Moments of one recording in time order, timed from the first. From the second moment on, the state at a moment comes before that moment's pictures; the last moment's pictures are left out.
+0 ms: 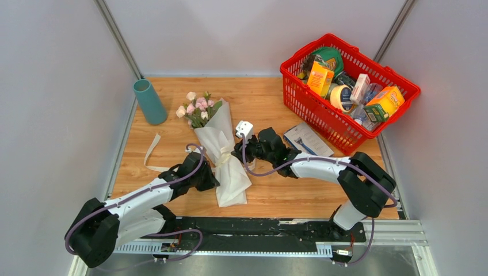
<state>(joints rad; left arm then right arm) -0.65 1.01 0.35 -0.23 0.05 -0.87 0.86 1.58 0.81 0.42 -0.16 -0.02</state>
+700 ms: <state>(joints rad) -0.65 1.01 0.37 -0.25 0.06 -0.87 0.92 1.74 0.82 0.52 -0.04 -0.36</state>
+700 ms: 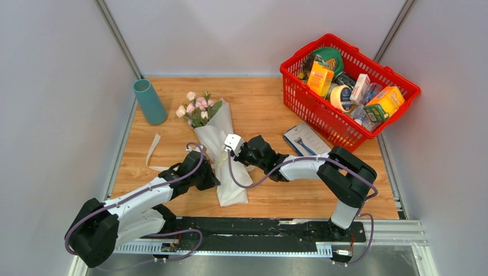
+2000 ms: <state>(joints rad) -0.65 0.95 0.37 -0.33 -0.03 -0.89 0.80 1.64 0.95 0.39 0.68 0.06</state>
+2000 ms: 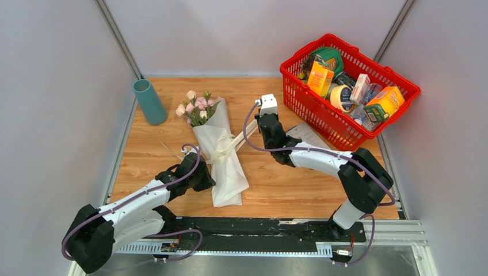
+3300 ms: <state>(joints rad) -0.65 0.96 0.35 -0.31 -0.03 -0.91 0.63 1.47 1.67 0.27 0.54 -0.09</state>
